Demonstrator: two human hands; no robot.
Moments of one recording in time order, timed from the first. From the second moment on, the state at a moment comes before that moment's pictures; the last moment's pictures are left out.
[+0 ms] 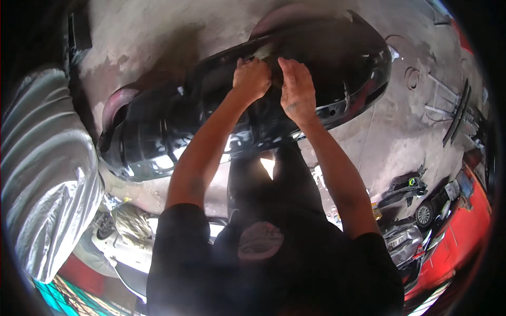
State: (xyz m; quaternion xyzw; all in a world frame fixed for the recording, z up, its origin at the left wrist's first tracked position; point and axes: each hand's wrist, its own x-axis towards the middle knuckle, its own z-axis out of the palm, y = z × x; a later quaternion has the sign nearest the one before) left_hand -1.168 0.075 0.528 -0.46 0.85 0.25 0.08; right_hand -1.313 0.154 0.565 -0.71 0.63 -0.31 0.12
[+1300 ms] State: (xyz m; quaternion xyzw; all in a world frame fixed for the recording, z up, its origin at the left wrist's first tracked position) left_hand -0.948 0.201 0.542 -0.66 0.73 0.14 -0.06; right_hand -1.372 0.209 0.550 -0.69 0.71 -0.14 0.04
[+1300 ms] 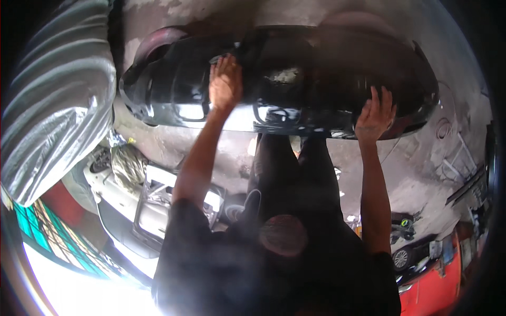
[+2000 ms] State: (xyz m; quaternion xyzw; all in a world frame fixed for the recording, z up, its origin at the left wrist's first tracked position) left_hand -0.758 0.286 0.526 -0.82 0.54 0.00 -0.15; right_hand -1.374 0.203 0.555 -0.75 0.65 -0.16 -0.03
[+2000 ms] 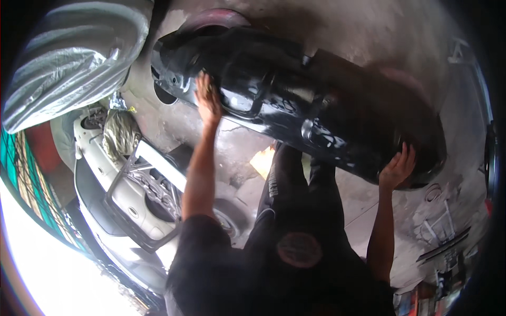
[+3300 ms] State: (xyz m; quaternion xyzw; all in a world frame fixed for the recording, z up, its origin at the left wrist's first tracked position) left_hand -0.591 0.225 0.545 -0.69 0.72 0.02 0.10; right_hand -1.377 0.200 0.560 -0.71 0.69 -0.11 0.03
